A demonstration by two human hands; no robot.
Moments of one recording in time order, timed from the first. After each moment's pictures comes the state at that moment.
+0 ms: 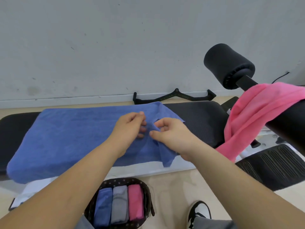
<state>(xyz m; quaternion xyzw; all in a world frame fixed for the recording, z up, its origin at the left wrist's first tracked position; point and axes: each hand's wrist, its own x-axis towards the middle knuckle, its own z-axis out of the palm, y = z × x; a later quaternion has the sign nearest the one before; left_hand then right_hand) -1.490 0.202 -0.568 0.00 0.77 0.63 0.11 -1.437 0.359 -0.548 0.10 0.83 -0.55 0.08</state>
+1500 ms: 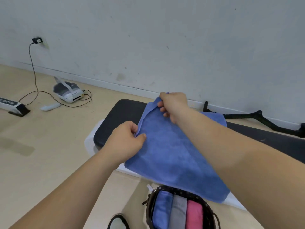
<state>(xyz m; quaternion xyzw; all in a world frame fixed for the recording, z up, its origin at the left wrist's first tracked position) -1.477 -0.098 -0.580 -0.17 0.88 0.45 0.02 -1.631 0.036 -0.565 0.12 0.76 -0.63 0.09</state>
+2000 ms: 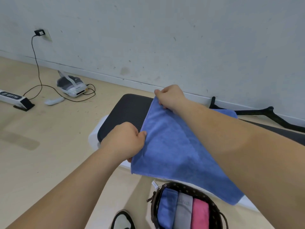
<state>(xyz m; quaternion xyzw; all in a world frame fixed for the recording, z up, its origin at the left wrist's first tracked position) -1.488 -0.115 -0.590 -0.18 0.94 0.28 0.10 -1.672 0.014 -0.594 -0.05 0.90 -0.43 0.08</state>
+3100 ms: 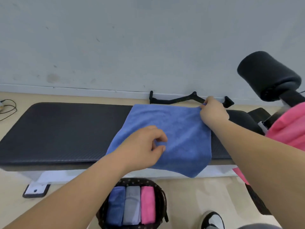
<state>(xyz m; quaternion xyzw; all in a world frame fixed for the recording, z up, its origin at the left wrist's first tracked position) -1.487 0.120 -0.591 0.28 0.88 0.37 0.05 -1.581 0.405 -0.575 0.27 0.95 -0.17 -0.07</state>
